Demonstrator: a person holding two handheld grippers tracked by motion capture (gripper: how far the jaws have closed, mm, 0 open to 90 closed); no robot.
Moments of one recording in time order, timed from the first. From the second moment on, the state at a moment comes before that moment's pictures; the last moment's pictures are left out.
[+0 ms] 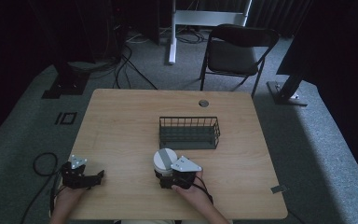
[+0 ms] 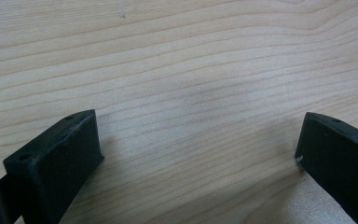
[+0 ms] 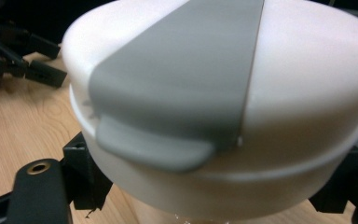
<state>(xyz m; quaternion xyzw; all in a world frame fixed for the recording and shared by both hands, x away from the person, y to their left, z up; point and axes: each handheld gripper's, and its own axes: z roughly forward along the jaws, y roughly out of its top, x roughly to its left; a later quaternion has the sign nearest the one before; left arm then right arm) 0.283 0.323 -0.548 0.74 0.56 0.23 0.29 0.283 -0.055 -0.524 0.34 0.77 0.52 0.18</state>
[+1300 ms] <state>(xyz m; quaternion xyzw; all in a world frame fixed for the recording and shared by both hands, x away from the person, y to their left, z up) 0.283 0.323 -0.548 0.74 0.56 0.23 0.29 0.333 -0.074 -0.445 0.35 0.71 0.55 0.25</state>
